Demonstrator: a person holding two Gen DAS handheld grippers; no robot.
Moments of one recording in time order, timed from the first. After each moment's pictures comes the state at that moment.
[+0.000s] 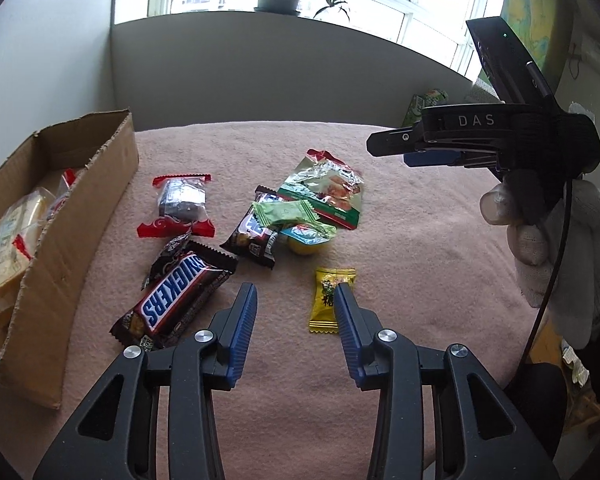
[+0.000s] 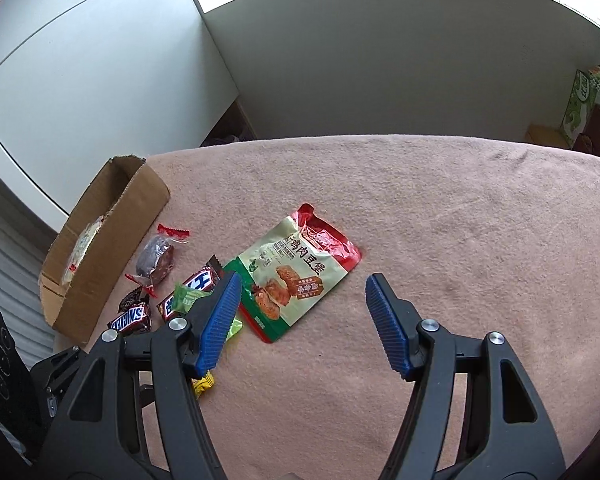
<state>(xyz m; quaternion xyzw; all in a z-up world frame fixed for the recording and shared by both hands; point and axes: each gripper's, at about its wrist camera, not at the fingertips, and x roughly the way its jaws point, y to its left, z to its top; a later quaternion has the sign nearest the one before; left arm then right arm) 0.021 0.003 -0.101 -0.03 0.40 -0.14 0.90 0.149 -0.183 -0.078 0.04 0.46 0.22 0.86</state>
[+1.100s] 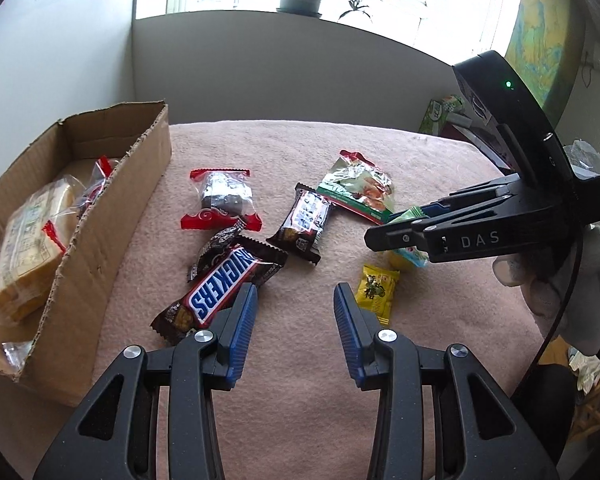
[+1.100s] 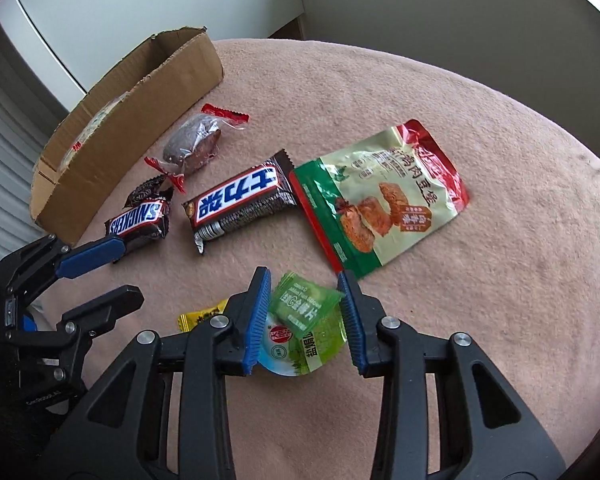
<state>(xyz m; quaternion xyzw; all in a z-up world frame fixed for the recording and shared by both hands) 0.011 0.027 -0.099 -0.03 0.40 -0.12 0.91 0.124 -0.126 -0.123 -0.08 0.54 0.29 0.79</state>
